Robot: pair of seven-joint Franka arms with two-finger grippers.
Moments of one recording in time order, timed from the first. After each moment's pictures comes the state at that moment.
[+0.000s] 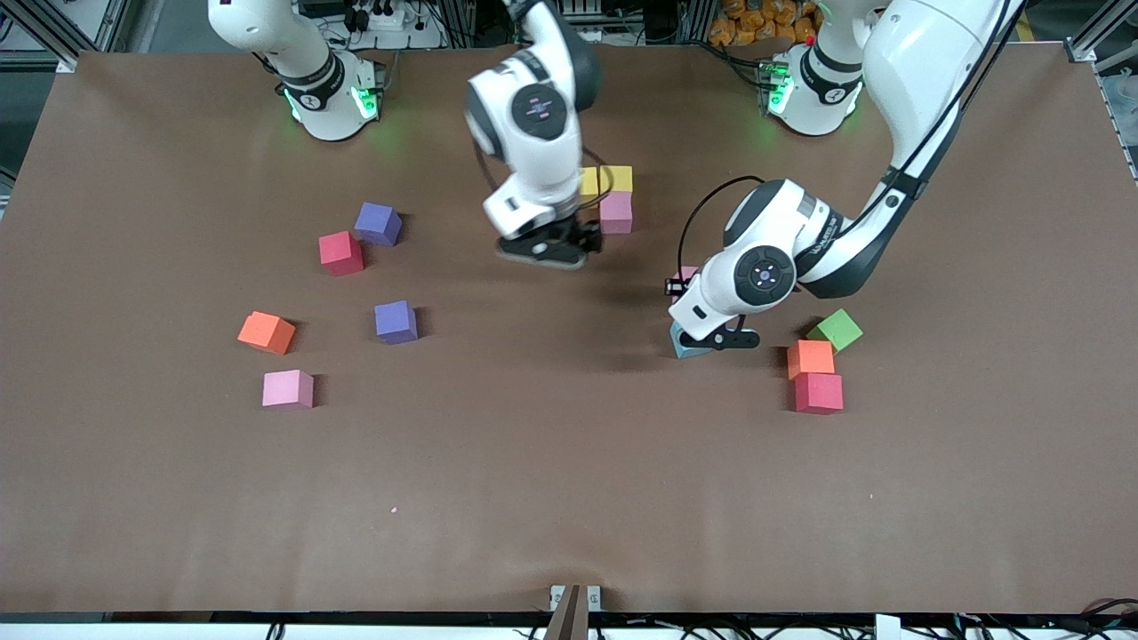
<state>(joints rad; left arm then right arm) 0.00 0.54 -0.58 -1.84 0.09 2.03 -0.60 1.55 0.56 -0.91 -1.72 0.49 2.05 0.71</state>
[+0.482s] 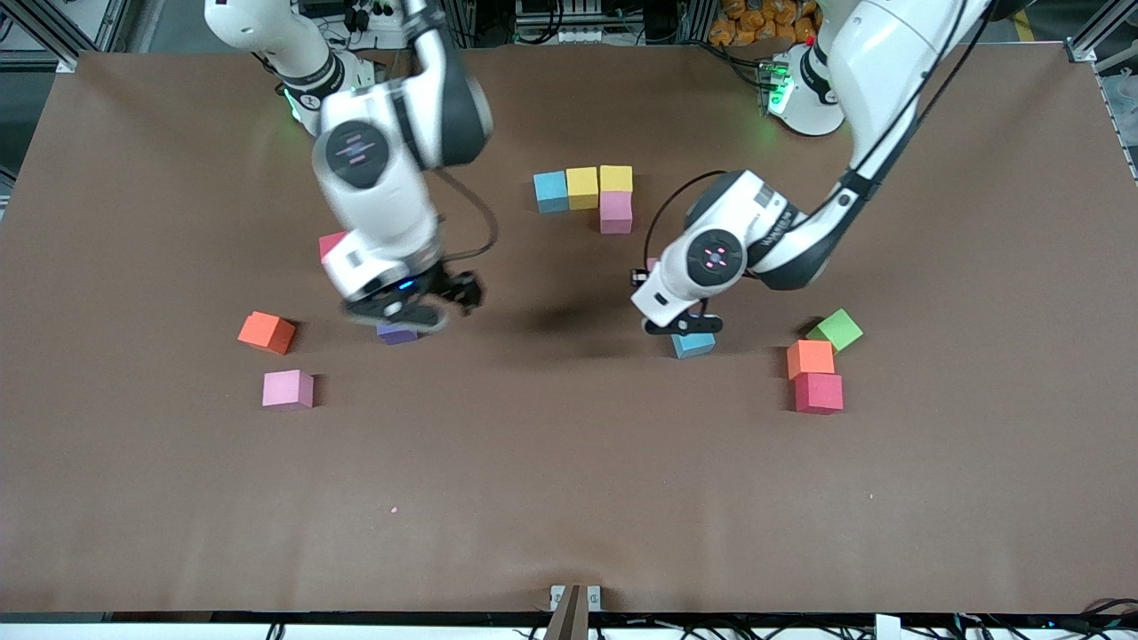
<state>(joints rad) -0.12 0.57 -0.58 -1.84 0.09 2.10 -0.76 1.40 0.53 -1.12 -1.74 0.49 1.99 0.26</state>
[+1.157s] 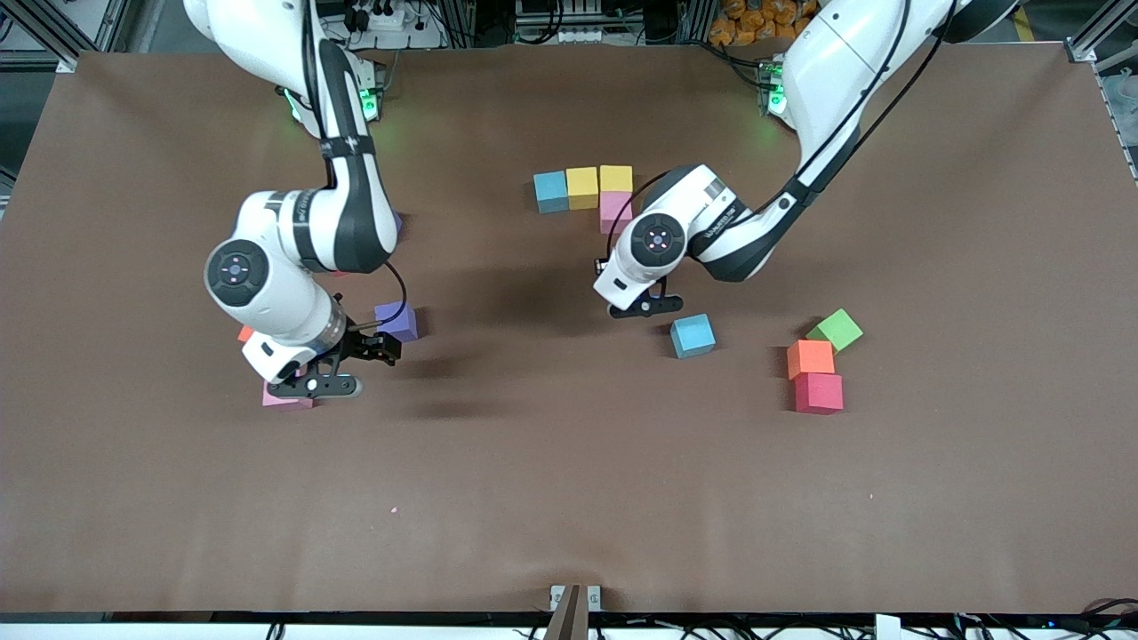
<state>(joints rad) -0.21 0.64 -0.58 -1.84 0.12 2.16 -0.96 1.04 0.56 -0.84 -1.85 0.53 2.19 -0.08</state>
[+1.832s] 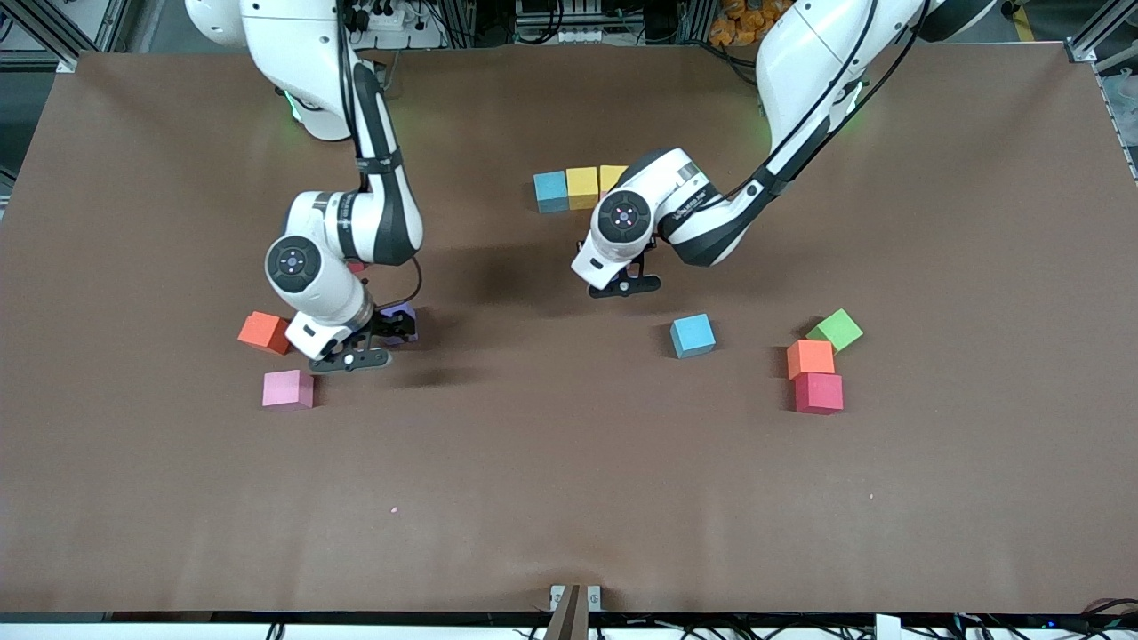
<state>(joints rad) -0.29 0.65 -0.58 -1.85 0.16 2.16 -1.01 1.11 0.56 -0.79 -2.07 0.60 2.37 -0.16</state>
